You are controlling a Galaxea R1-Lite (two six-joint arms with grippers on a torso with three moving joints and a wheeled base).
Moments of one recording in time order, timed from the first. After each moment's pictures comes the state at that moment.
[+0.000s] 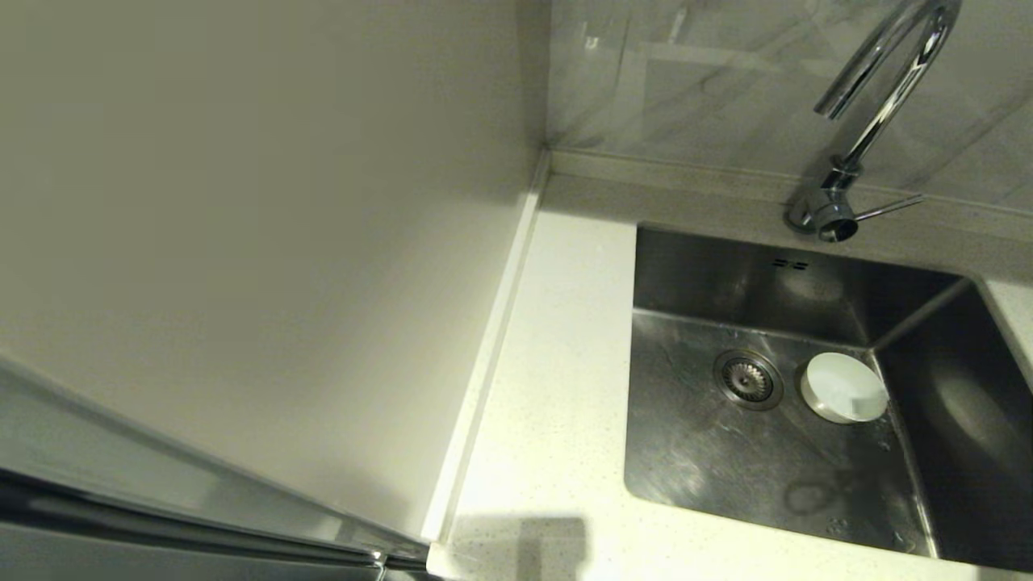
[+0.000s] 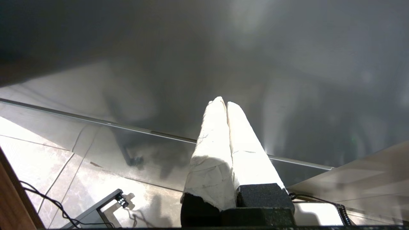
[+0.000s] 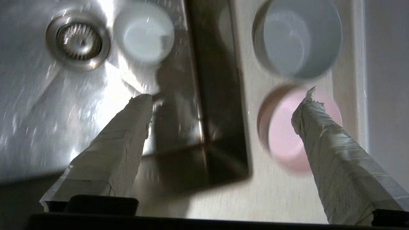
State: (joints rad) left arm 0.00 0.00 0.00 0.00 0.02 -0.02; right arm -0.59 1.25 -1.03 0.33 0.02 -0.11
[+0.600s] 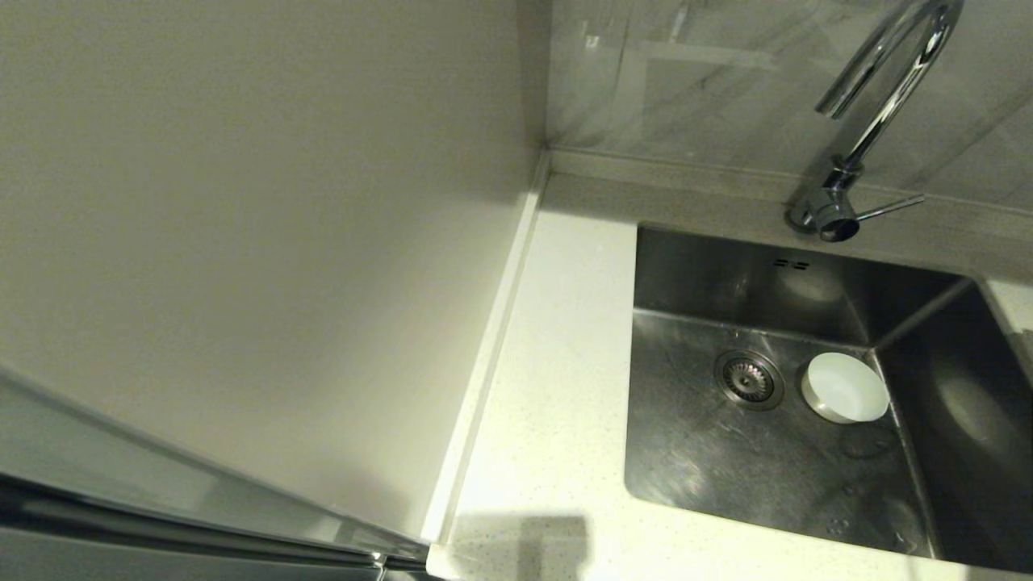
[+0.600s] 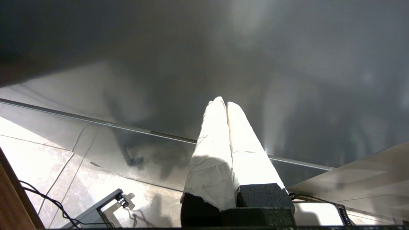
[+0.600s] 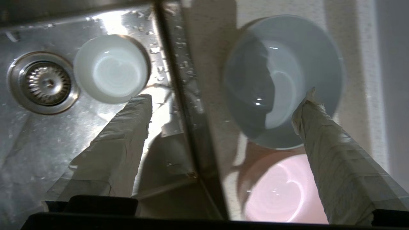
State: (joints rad) left arm 0.00 0.00 0.00 0.00 0.01 -0.02; right arm -0.79 1.61 -1.19 0.19 0.20 -0.12
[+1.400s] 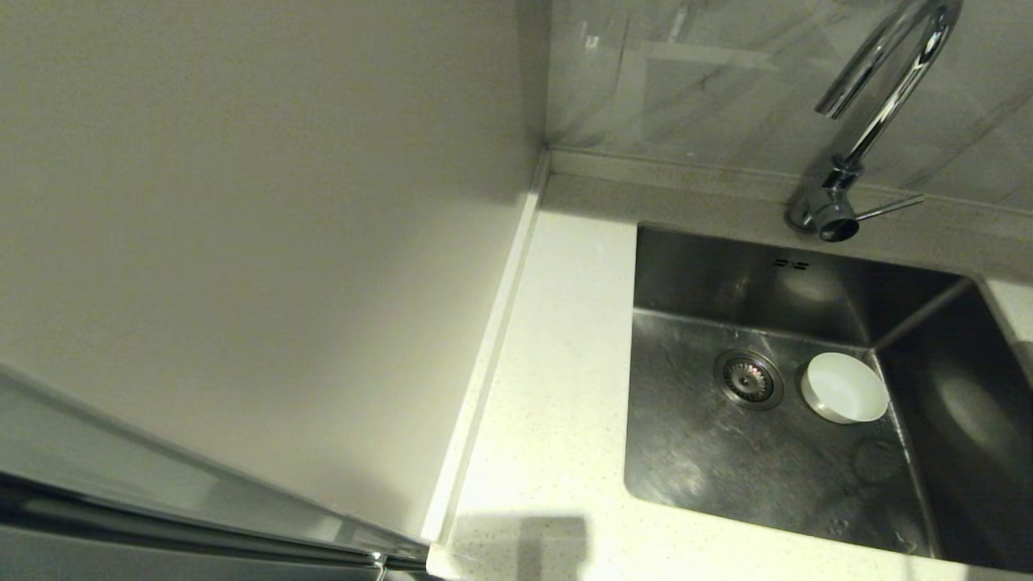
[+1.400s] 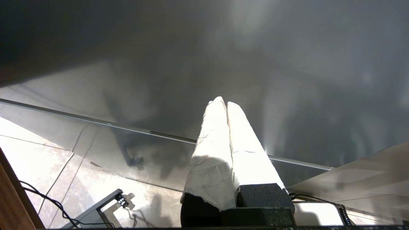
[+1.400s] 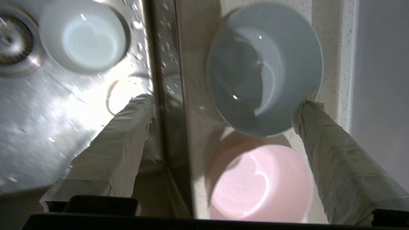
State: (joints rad) left arm 0.00 0.00 0.00 0.00 0.02 -0.02; right arm -0.83 1.58 -1.13 0.17 0.22 -0.35
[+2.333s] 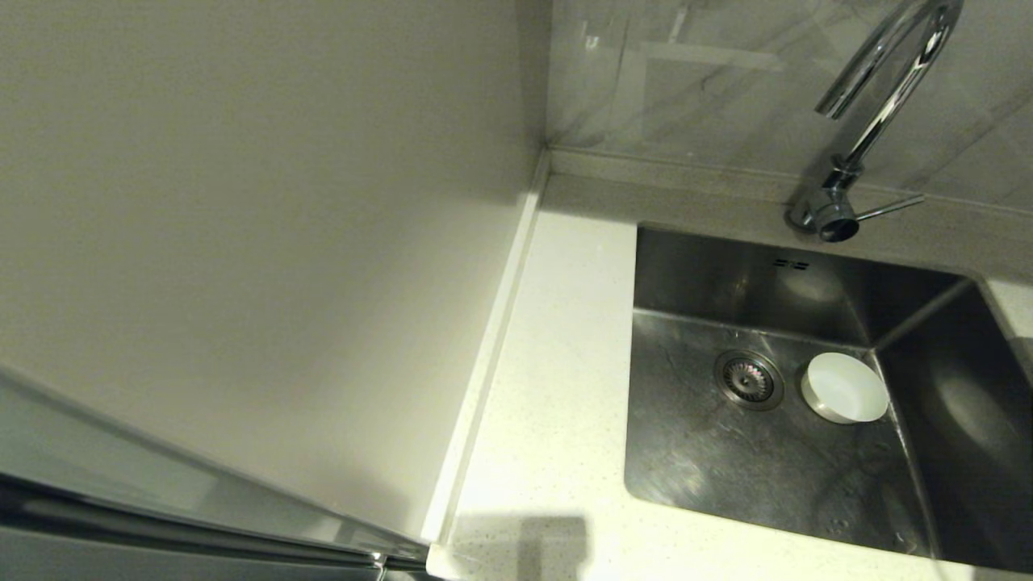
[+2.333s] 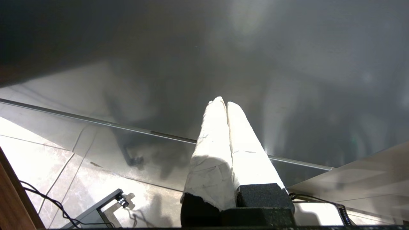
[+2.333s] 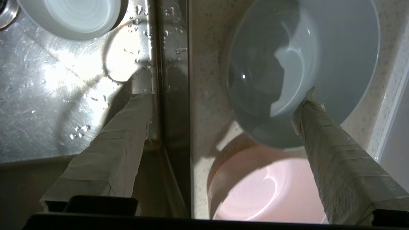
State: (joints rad) left arm 0.00 0.00 0.00 0.00 0.01 -0.02; right arm -0.78 1.72 -1.24 0.29 0.17 -0.41
